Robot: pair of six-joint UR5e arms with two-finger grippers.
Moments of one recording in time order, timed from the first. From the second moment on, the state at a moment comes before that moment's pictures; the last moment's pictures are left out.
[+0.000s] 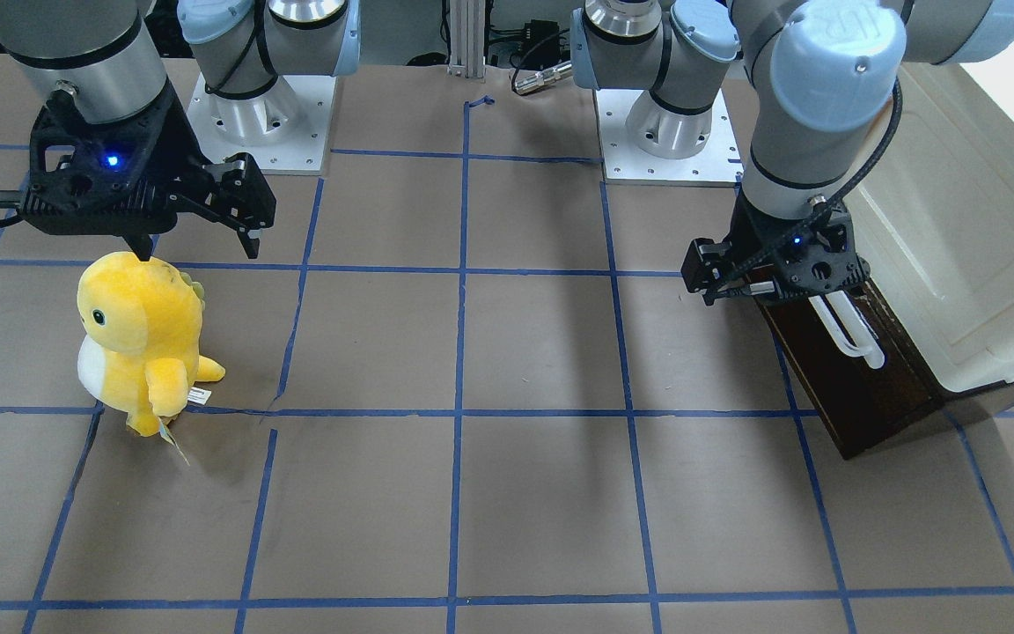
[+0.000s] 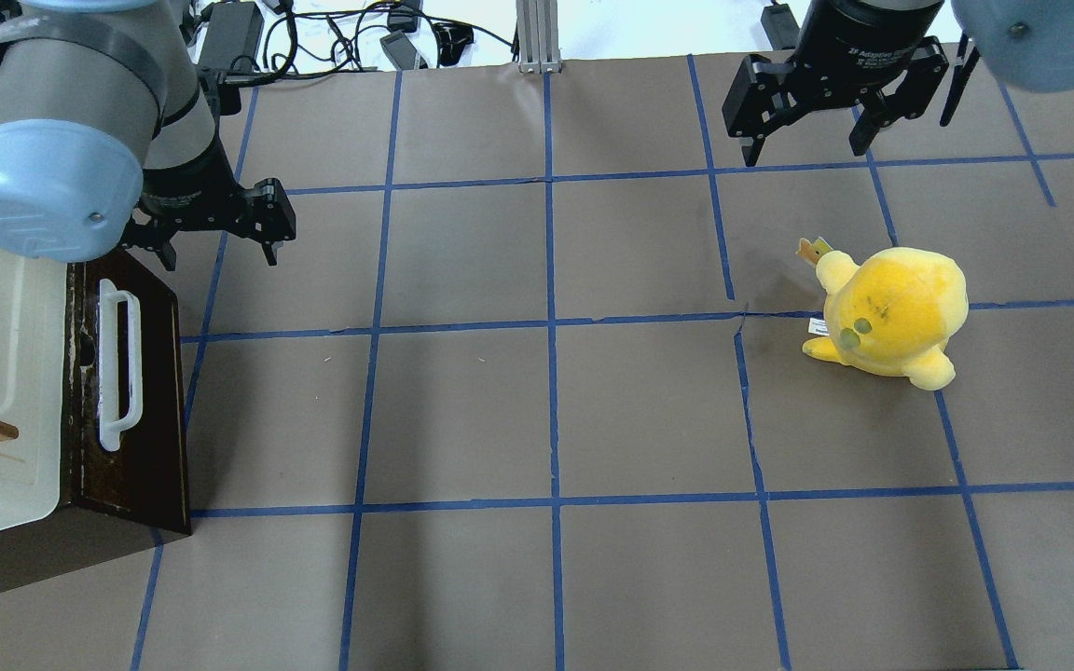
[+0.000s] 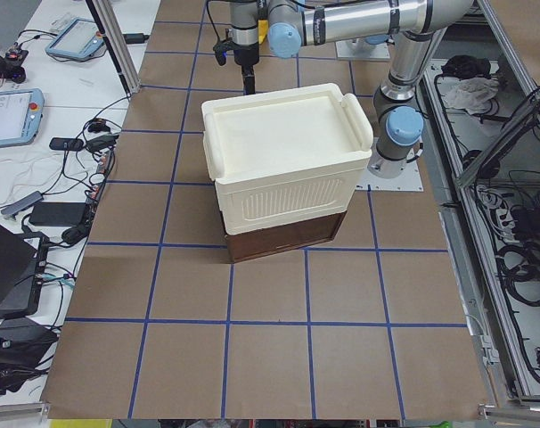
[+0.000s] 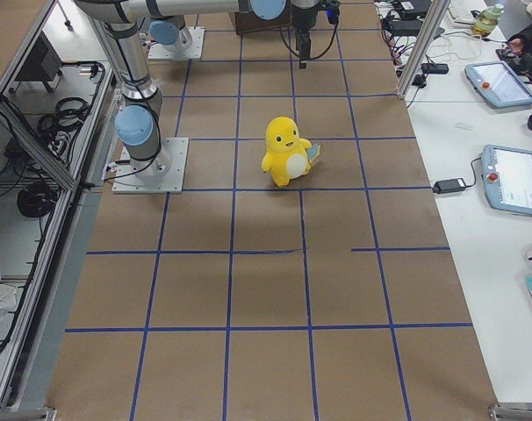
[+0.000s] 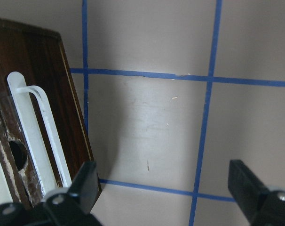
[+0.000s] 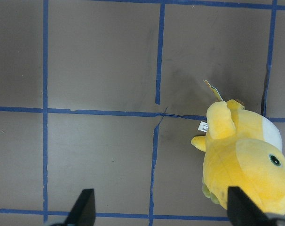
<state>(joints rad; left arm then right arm) -1.55 -1.67 -1.69 -1.41 1.83 -0.17 1.60 -1.48 1.44 -1.57 -1.58 -0.02</state>
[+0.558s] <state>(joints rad) -1.59 -1.82 -1.72 -1.41 2.07 -0.38 1.60 -1.48 1.44 -1.57 -1.58 -0.02</state>
